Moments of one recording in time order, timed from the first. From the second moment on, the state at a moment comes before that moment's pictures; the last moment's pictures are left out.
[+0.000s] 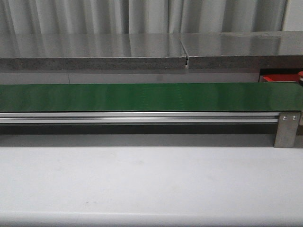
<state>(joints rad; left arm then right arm) -0.04 0.43 -0.81 -0.24 0.80 0.22 -0.45 2.10 -1.79 0.56 0.70 -0.31</state>
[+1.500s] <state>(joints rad) -0.04 0.43 -0.81 -0.24 0.80 0.22 -0.44 2.04 -1.79 0.42 0.68 -0.31</state>
